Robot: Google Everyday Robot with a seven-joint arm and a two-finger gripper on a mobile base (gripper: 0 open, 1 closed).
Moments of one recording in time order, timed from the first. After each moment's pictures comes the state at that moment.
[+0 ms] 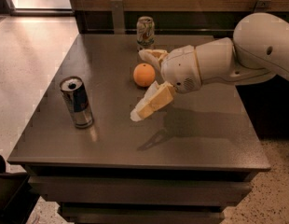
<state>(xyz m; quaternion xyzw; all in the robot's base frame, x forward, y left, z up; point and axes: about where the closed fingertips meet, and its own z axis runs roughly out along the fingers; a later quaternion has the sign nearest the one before) 0.504 0.011 0.921 -0.60 0.58 0.32 0.45</state>
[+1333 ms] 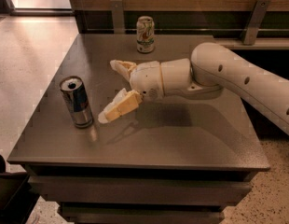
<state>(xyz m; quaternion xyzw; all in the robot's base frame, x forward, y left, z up) 0.520 0.091 0.891 -0.56 0.54 0.42 0.47</state>
